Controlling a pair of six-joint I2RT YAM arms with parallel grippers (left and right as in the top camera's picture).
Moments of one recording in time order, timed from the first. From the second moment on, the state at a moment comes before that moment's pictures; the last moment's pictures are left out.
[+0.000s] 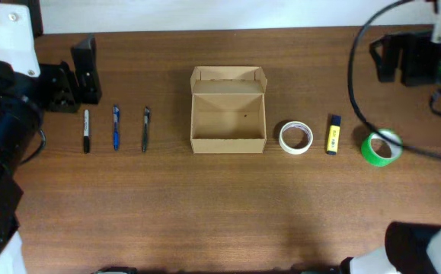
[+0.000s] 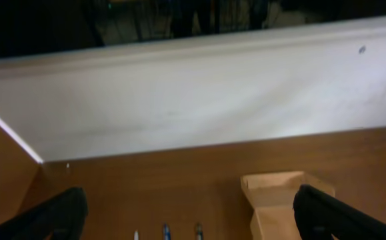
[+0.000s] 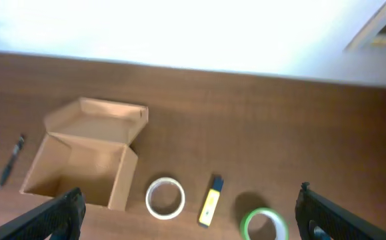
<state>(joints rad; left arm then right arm) -0.04 1.40 2.33 -1.26 0.00 0.07 -0.10 1.71 2.65 -1.62 -0.19 -0.14</state>
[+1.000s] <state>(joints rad) -0.04 1.38 2.33 -1.35 0.00 0.07 -0.46 1.88 1.83 -1.55 -0.07 0.03</state>
